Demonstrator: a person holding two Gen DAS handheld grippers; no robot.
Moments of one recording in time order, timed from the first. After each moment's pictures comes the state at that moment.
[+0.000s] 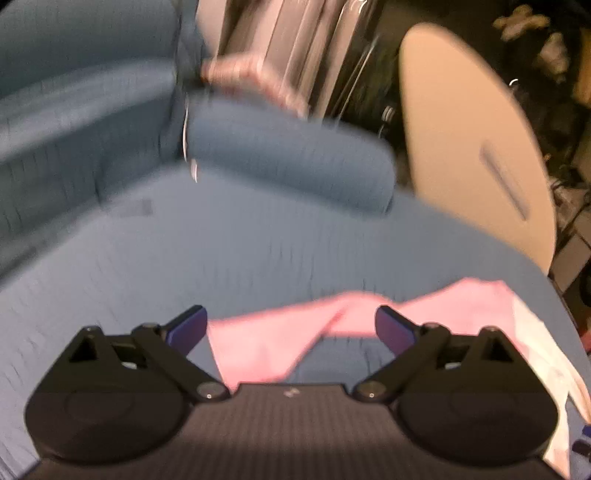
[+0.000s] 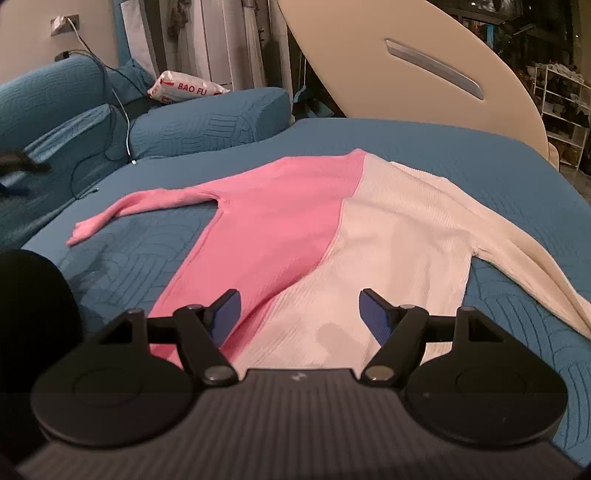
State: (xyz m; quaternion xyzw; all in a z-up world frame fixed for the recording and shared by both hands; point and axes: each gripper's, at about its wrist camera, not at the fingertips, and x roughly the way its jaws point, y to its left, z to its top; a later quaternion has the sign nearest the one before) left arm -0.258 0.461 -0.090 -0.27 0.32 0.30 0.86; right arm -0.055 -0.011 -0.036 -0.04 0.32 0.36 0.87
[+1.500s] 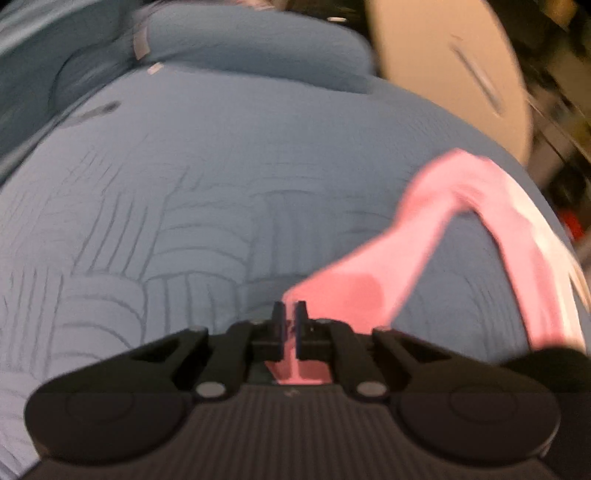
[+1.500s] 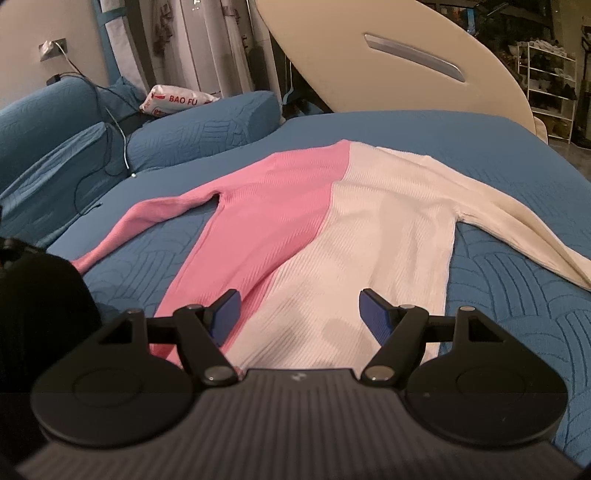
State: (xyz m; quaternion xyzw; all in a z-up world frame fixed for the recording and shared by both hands) left arm -0.325 0.467 -0.139 -0.20 0.40 0.13 0.89; right arm -0.084 -0.040 -0.038 -0.01 0.33 0.35 0.88
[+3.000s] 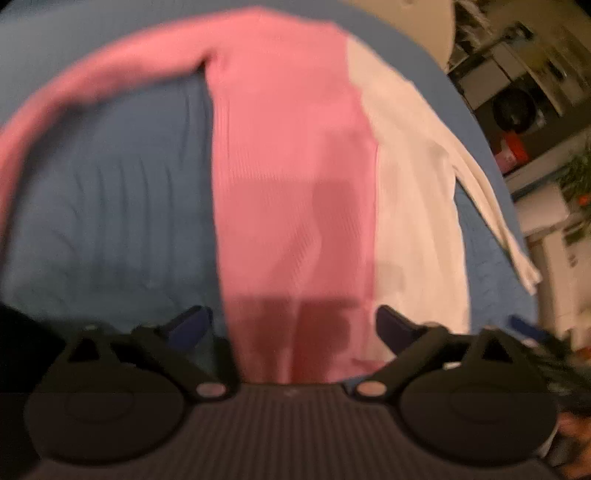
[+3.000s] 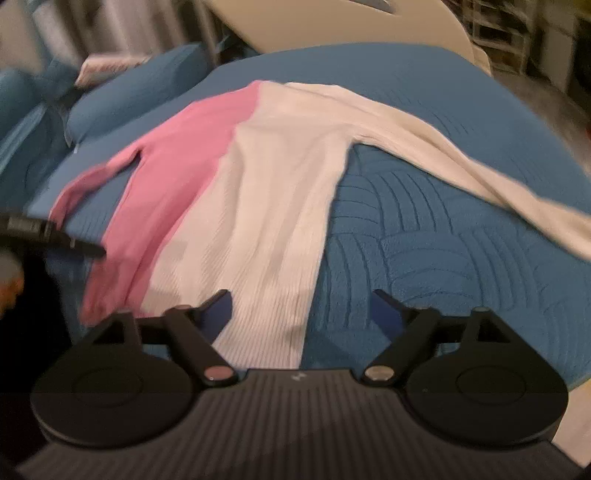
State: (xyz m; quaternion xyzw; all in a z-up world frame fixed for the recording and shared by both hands) left arm -0.138 0.247 -0.155 -0.29 0.53 0.02 0.80; right arm -0.056 -0.102 -0.067 0.02 0.47 0.25 0.85
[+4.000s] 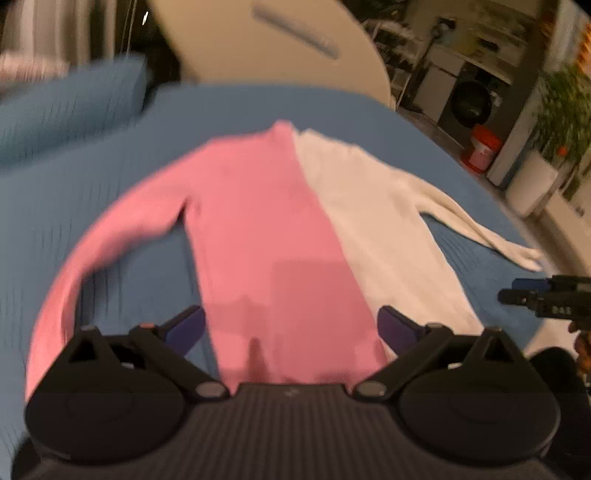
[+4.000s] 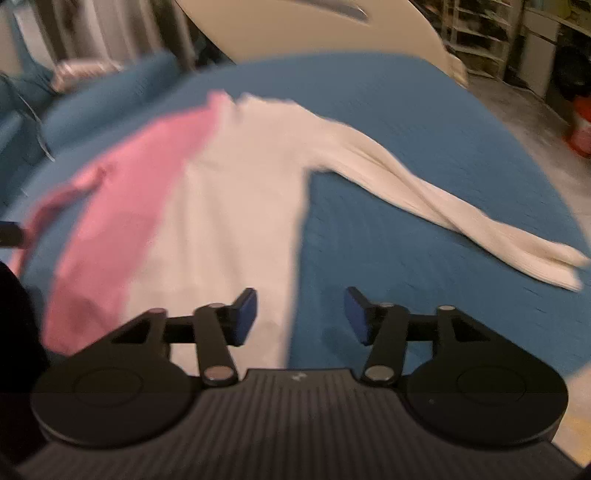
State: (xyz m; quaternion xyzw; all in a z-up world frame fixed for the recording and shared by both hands) left arm -0.146 0.216 -0.072 -0.05 0.39 0.03 0.92; right arm -0.011 -0.107 -0.065 -0.01 0.43 0.26 0.86
